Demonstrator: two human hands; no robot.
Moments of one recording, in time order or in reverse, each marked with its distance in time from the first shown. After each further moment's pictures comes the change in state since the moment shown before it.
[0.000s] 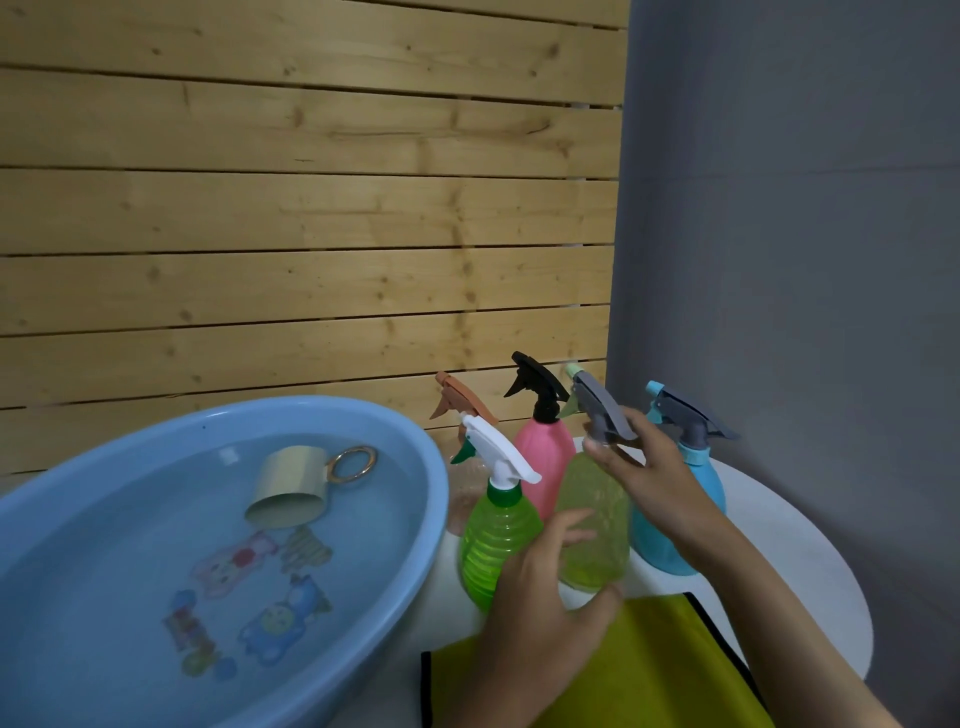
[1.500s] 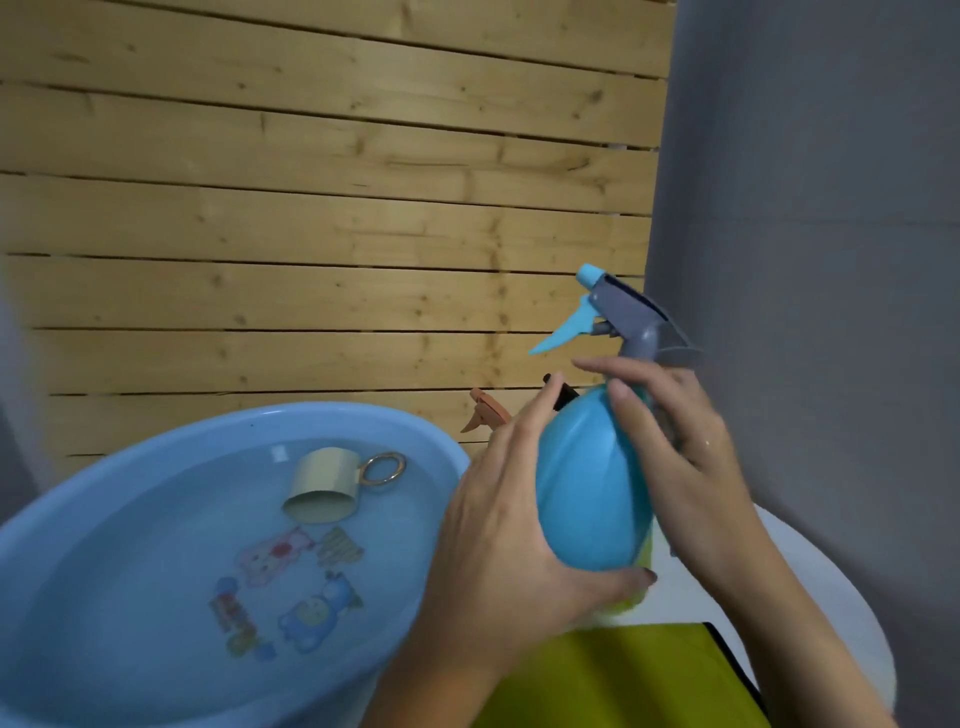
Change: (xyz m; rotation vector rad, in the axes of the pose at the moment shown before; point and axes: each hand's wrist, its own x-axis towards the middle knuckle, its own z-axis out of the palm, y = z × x) left_hand -0.002 0.076 -0.080 0.313 0.201 0.205; right_hand -0.044 -0.110 0.021 -0.073 0.124 -0.368
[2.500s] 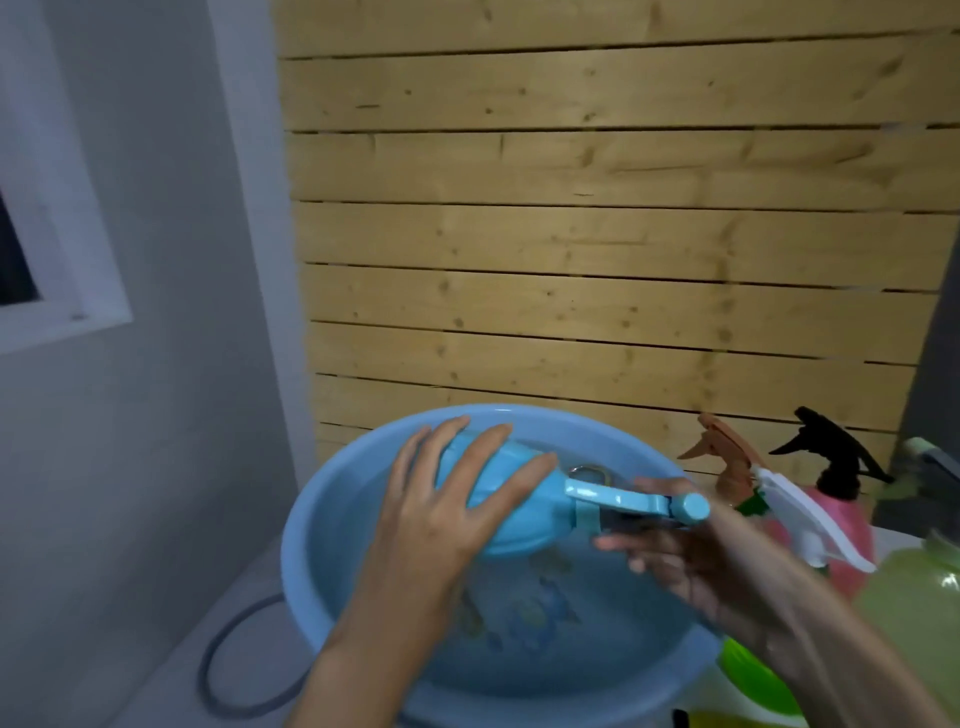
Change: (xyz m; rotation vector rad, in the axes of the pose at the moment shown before) left_hand -0.055 -0.120 -0.157 1.023 0.151 0.148; right_hand -0.003 -0.014 0.133 0.823 -0.530 0.872
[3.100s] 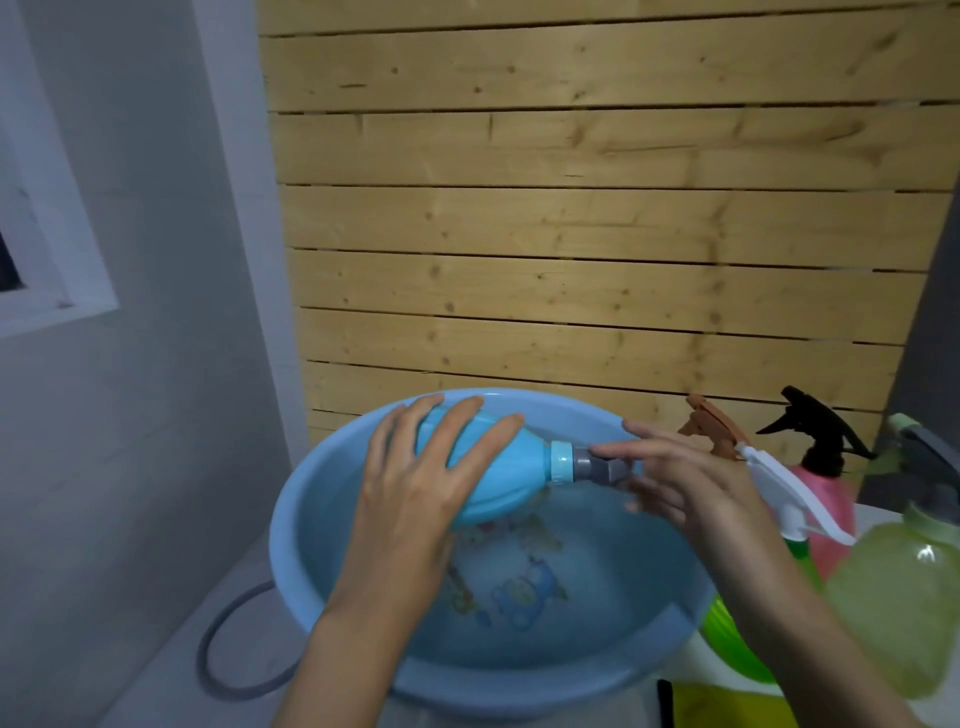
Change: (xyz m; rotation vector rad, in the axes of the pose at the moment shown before) left_hand 0.009 0.000 -0.001 -0.030 -0.161 -0.161; right_hand 0.008 0.011 -0.009 -0.464 0.124 -0.567
